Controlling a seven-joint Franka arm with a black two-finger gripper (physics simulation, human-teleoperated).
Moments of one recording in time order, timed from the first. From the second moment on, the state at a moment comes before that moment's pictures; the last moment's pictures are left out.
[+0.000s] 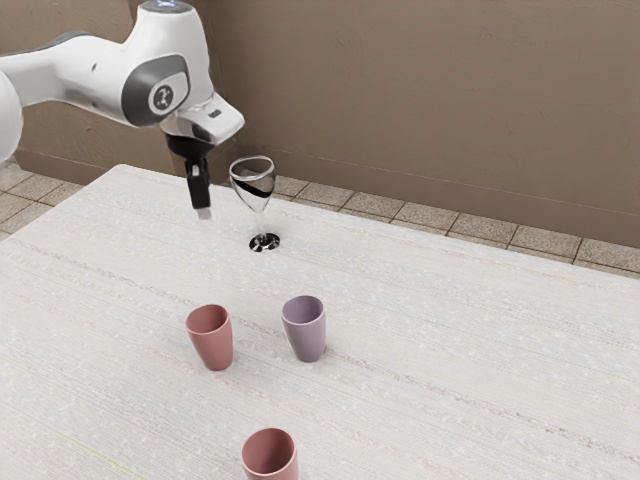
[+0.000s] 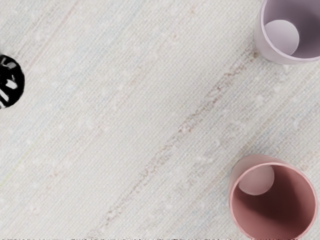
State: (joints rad) arm -0.14 0.11 0.16 -1.72 0.13 1.90 0.85
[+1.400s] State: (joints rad) arm -0.11 0.18 0.14 -2.09 0.06 2.19 0.72
